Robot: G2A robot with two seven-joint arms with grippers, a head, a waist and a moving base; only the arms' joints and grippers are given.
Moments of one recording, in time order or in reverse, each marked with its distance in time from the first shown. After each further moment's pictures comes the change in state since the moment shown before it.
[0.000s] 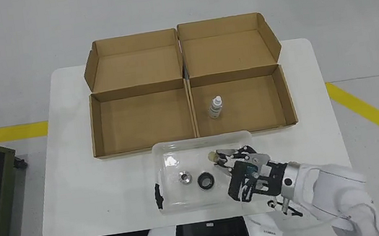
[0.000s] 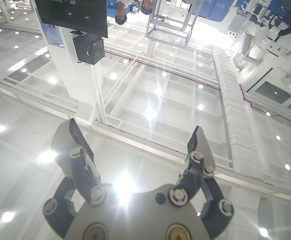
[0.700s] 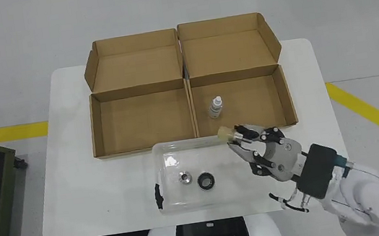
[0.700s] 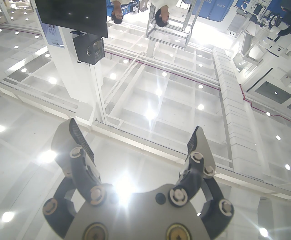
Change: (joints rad) left arm 0.000 0.000 0.000 0.000 0.000 0.000 0.000; right arm -0.047 -0.005 0.111 0.008 0.217 0.077 -0.529
